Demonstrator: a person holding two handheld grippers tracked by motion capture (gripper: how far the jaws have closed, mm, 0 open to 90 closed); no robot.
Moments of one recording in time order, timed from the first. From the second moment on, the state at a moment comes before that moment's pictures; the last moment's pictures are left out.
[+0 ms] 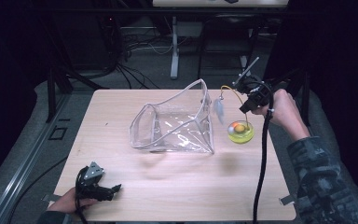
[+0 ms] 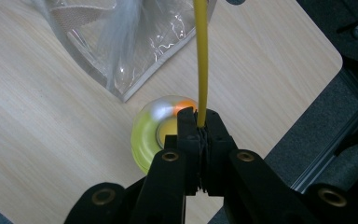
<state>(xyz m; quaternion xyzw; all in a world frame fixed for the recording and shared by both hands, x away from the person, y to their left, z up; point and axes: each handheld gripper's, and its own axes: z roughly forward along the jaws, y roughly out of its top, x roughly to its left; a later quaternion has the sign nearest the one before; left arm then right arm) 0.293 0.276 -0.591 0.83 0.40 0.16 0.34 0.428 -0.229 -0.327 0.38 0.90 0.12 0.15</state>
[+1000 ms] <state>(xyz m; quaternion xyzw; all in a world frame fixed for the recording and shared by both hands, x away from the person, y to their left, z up) 0.293 0.276 -0.591 0.83 0.40 0.16 0.34 0.441 -0.206 -0.260 0.36 0.91 0.12 0.17</state>
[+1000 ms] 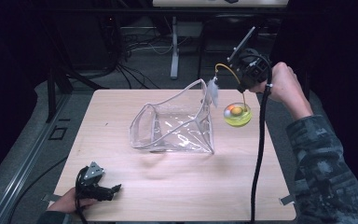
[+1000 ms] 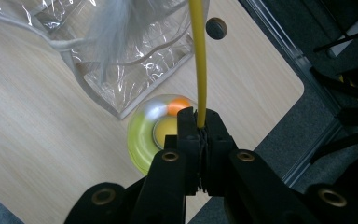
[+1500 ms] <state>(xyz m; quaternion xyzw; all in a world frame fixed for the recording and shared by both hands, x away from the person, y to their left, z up) 0.293 0.276 -0.591 0.83 0.40 0.16 0.34 0.444 -0.186 -0.231 0.35 0.91 0.12 0.18</state>
